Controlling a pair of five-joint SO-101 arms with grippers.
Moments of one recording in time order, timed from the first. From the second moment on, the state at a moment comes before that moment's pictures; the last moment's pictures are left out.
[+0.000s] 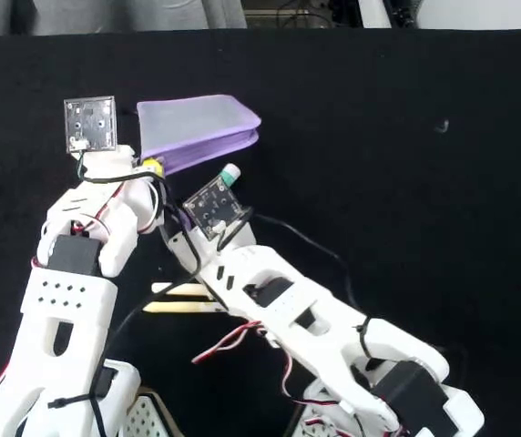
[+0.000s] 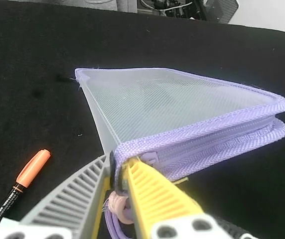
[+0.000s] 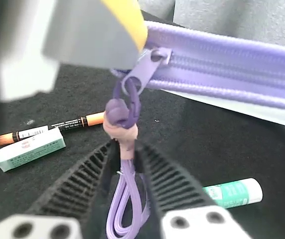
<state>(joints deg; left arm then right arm) 2.6 -47.8 46.3 42.2 9.4 -40.8 -19.0 70.5 -23.8 2.5</state>
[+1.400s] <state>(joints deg) 4.8 -47.8 38.6 50.7 9.3 -40.5 -30.3 74.5 -23.3 2.5</state>
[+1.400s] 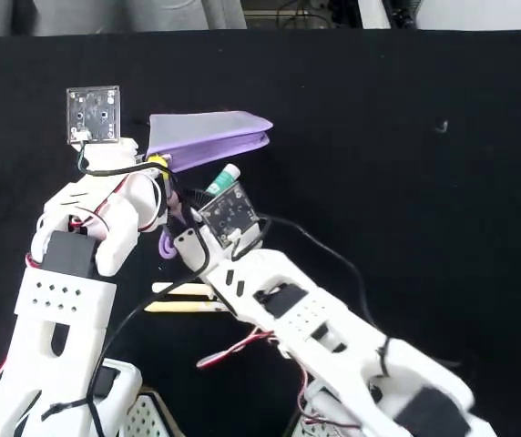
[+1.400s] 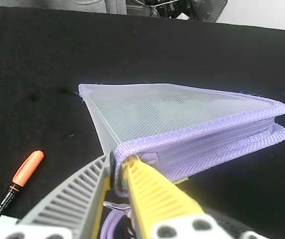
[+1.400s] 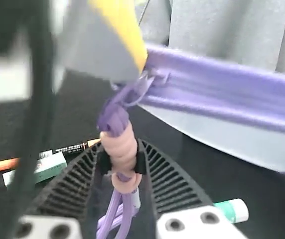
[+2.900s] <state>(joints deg) -2.4 -48.2 49.2 36.7 4.6 -12.7 -63.9 58.0 28.3 5.9</state>
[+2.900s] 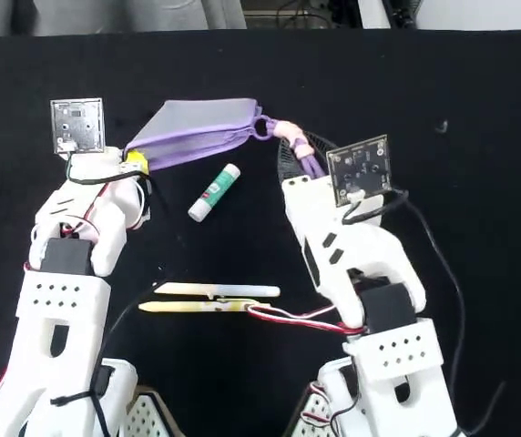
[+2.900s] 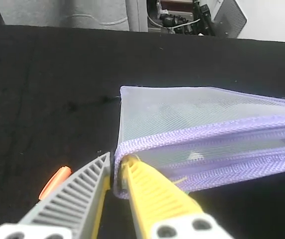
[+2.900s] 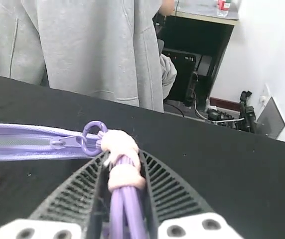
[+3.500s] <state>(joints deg) -2.5 -48.2 52.8 31.5 4.6 -12.5 -64.0 57.5 29.2 5.9</state>
